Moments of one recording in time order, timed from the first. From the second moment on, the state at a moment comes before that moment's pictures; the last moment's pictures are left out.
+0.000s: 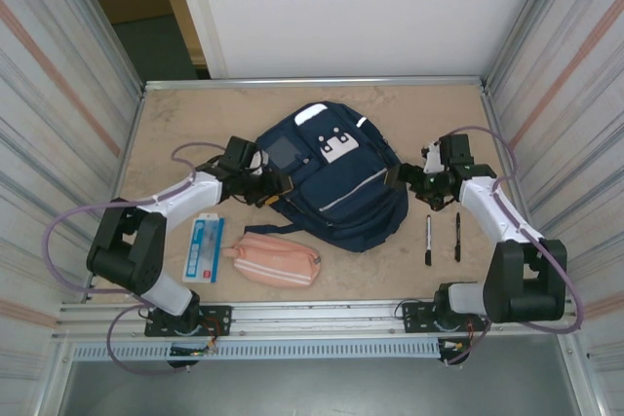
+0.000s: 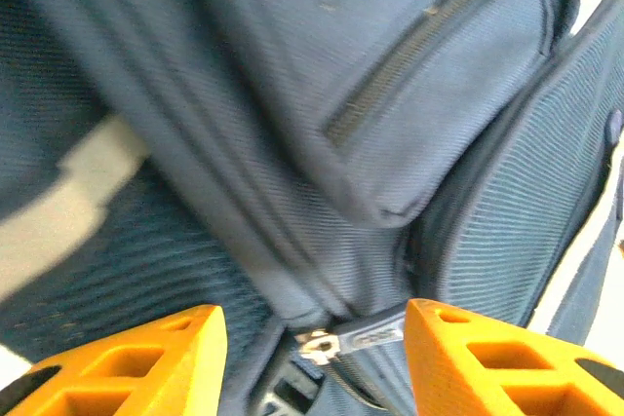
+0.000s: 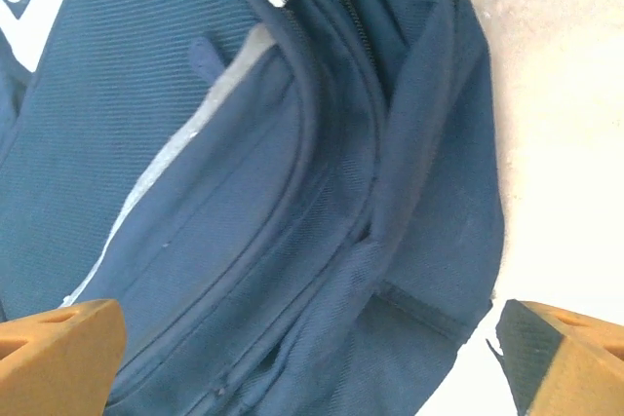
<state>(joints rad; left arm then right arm) -0.44 1.56 0.92 -0.34 0.45 -0.80 0.03 1.33 0.86 -0.63 -0.44 0.38</state>
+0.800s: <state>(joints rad) -0.30 1.87 1.29 -0.41 0.36 -0.76 0.51 1.45 0.80 -0.31 -0.60 0.67</state>
